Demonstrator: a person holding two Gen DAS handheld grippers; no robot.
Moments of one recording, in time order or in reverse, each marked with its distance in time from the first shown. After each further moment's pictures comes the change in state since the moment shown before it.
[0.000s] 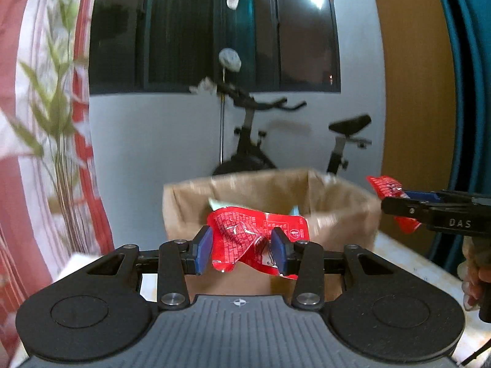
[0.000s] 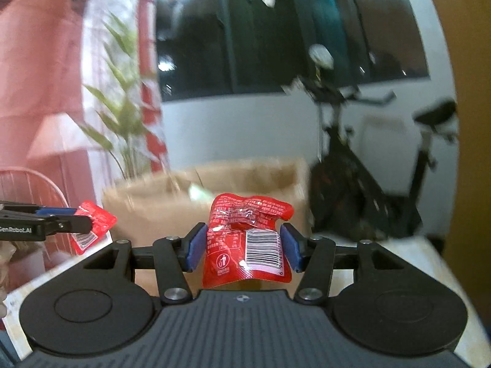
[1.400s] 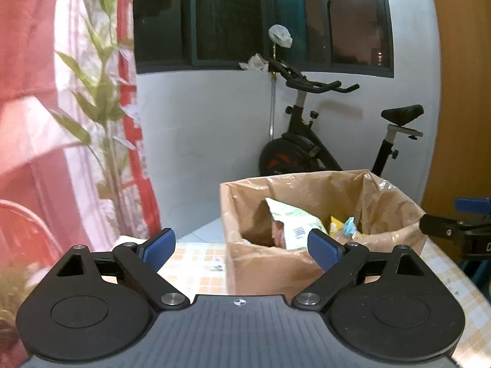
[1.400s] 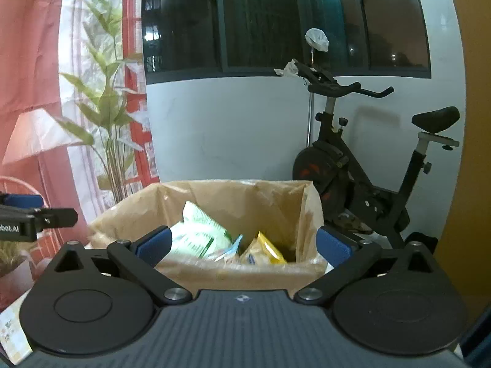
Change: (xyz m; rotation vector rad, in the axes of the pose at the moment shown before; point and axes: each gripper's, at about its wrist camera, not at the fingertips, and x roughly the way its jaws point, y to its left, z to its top) left arm -0.005 0.019 0.045 -0.038 0.138 0.201; right arm 0.037 0.029 0.057 -0.004 0.167 -0.109
